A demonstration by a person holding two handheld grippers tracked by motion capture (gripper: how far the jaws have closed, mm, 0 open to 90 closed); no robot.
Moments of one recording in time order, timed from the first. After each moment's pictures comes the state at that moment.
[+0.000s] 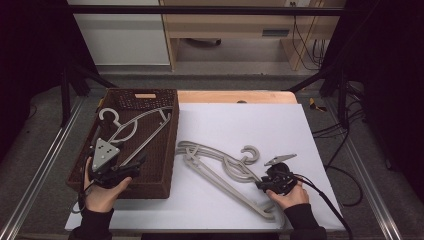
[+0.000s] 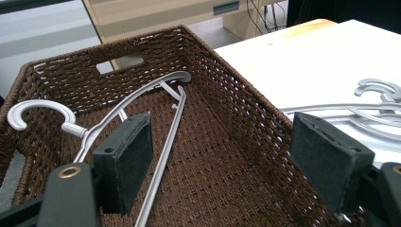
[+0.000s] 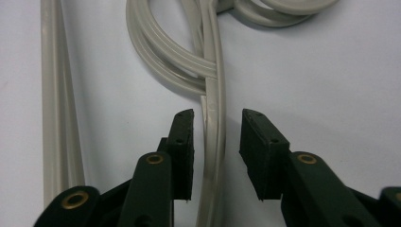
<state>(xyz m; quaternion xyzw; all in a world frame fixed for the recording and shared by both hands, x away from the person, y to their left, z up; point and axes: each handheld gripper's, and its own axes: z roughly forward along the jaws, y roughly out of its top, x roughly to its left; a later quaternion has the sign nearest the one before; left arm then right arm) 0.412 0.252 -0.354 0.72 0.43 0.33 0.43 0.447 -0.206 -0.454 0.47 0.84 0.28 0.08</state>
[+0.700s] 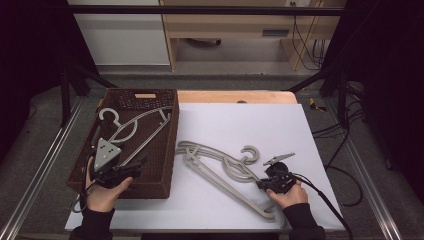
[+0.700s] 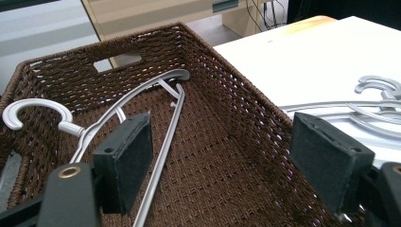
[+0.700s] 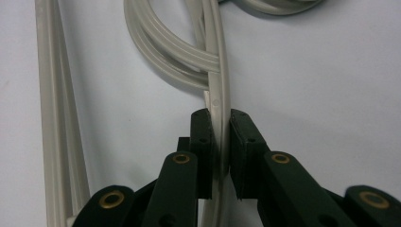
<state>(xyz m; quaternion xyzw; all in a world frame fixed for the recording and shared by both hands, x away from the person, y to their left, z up) 0.413 0.251 -0.355 0.73 0.43 0.33 0.42 0.450 -0.204 -0.456 0.47 0.84 0.27 0.05</state>
